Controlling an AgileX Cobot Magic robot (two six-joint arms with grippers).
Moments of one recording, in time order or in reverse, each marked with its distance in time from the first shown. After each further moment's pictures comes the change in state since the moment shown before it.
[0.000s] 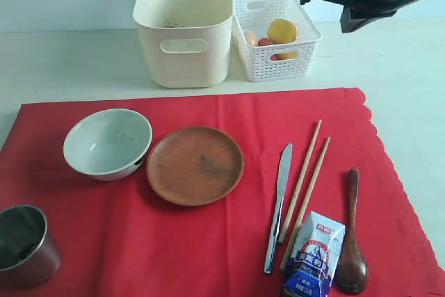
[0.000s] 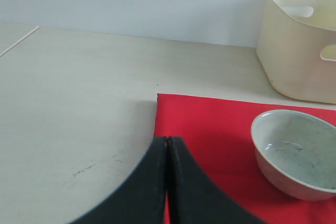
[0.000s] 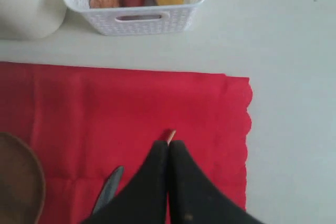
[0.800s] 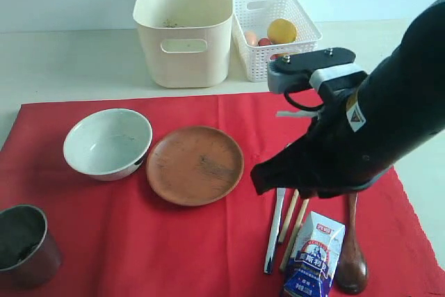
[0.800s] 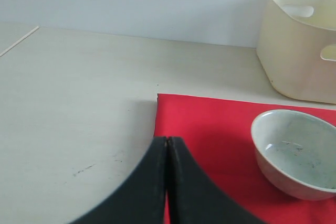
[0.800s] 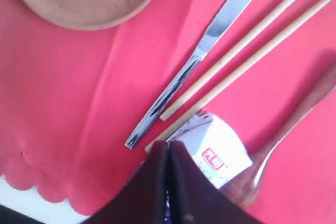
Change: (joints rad) left arm 0.000 0.000 0.000 0.000 0.000 0.000; right arm 0.412 -0.225 0.492 0.152 -0.060 0.085
